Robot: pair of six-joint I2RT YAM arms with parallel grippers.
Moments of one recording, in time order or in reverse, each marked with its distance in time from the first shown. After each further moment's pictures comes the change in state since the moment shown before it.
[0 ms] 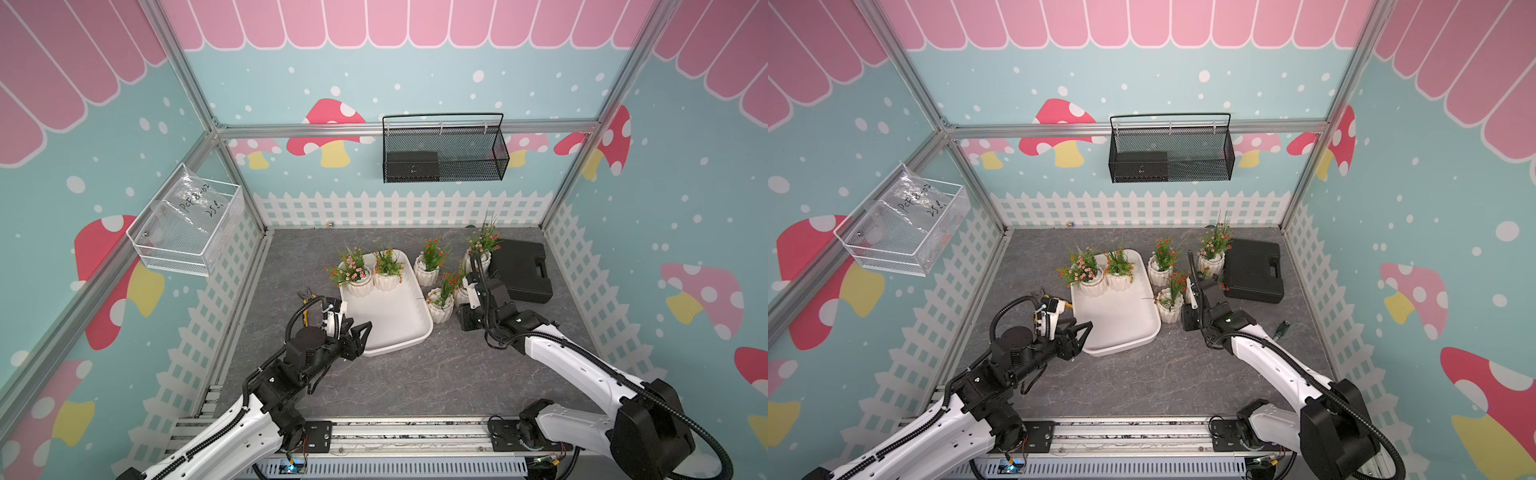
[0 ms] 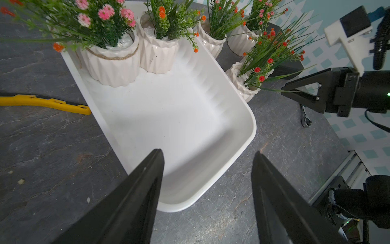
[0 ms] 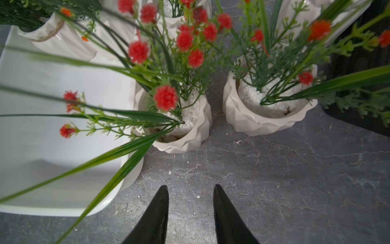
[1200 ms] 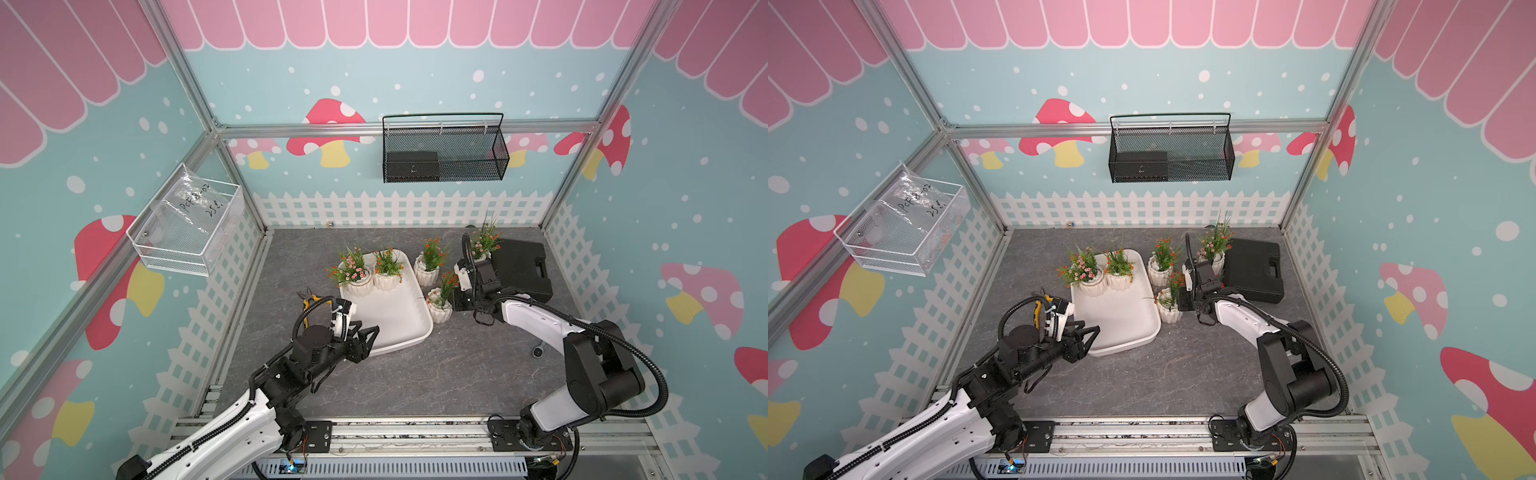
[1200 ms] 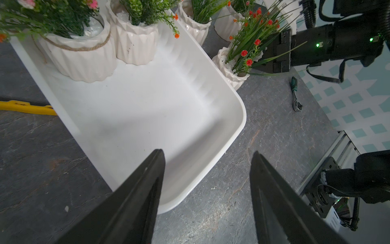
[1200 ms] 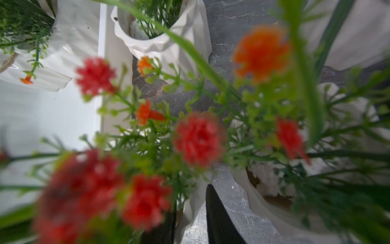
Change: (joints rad) left arm -0.028 0.063 0.000 0.040 0.062 0.016; right arm -0.097 0.349 0.168 0.123 -0.124 -0.021
